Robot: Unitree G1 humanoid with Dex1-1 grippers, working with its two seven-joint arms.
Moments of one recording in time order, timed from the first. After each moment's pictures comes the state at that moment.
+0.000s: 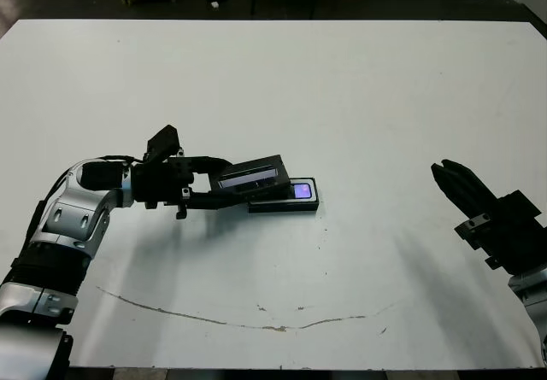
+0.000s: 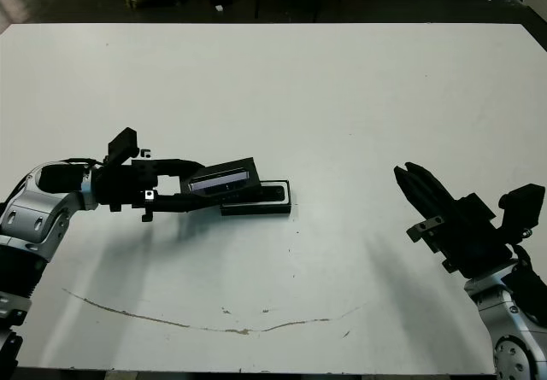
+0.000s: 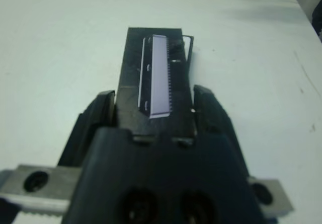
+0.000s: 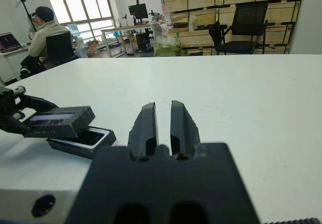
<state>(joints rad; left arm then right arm) -0.51 0.52 -0.18 0.36 -0.26 0.09 -1.22 0.14 -0.47 -0.31 -0.40 0.61 0.30 0.51</state>
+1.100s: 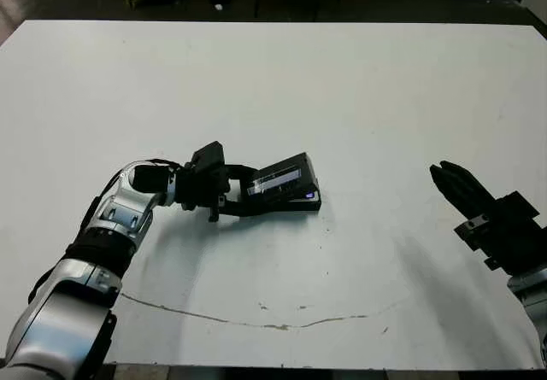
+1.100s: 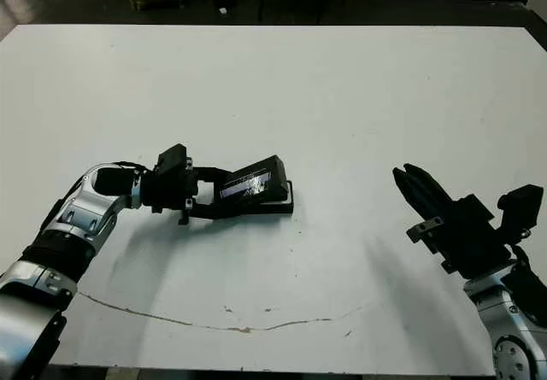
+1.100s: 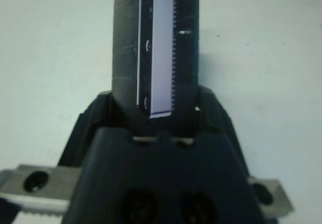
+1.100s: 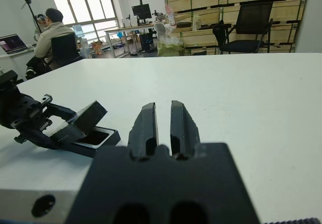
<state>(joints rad) -0.66 0.41 -0.29 0.65 -0.07 -0.17 -1.19 0.14 -0.47 -0.31 -0.39 0.61 0.30 0.52</state>
